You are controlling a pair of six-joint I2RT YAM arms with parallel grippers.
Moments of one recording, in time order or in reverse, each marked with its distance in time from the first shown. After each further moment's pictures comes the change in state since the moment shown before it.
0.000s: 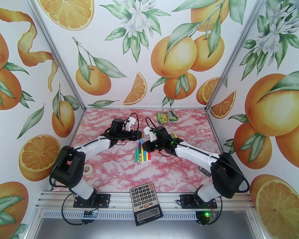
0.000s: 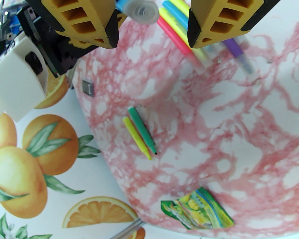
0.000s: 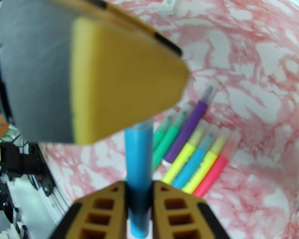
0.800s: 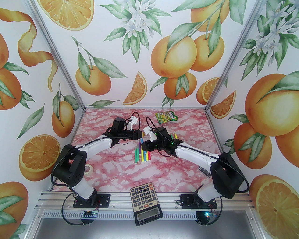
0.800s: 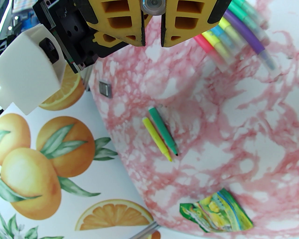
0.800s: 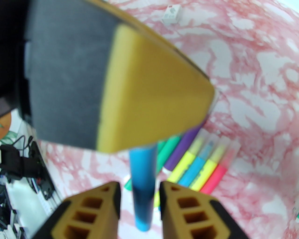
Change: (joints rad) left arm -0.016 0.026 0.030 0.036 0.068 -0.077; right arm 0.001 0.002 -0.031 0.090 0.008 0.001
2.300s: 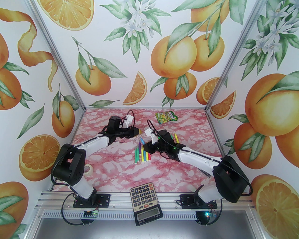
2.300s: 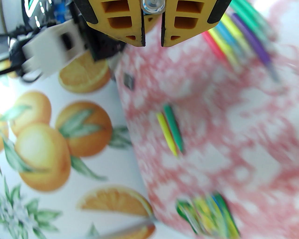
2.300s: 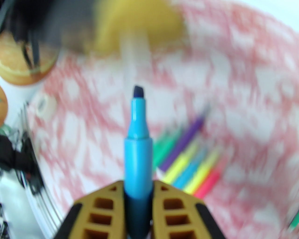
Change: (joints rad) left arm 0.161 0.001 -0.003 0.066 0.062 -0.191; right arm 0.000 -0.069 -0.164 0.069 0.014 -0.082
